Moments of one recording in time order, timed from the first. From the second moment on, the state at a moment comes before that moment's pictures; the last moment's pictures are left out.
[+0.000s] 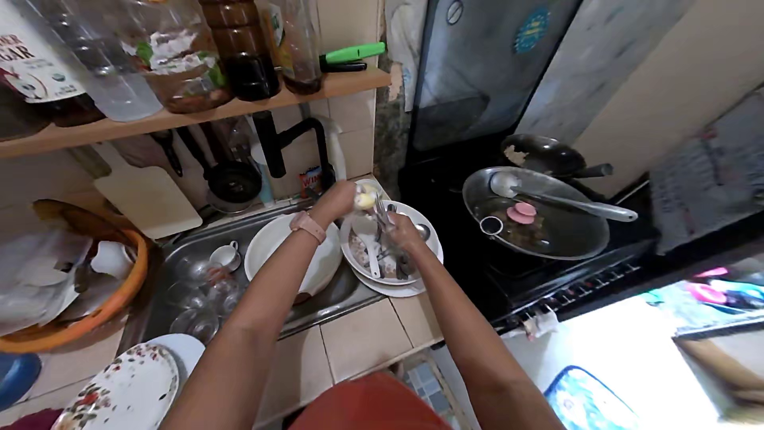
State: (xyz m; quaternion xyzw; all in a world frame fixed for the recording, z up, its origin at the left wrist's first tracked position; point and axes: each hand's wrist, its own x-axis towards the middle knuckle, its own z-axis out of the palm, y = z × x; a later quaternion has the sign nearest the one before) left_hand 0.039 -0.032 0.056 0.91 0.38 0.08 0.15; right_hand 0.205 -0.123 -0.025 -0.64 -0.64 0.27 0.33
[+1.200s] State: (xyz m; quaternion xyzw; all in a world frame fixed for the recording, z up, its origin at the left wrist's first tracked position) left_hand 0.092 -0.128 0.005 0.72 0.45 0.32 0.42; right_hand 0.194 -0.109 -0.003 -0.45 -0.32 0.35 0.76
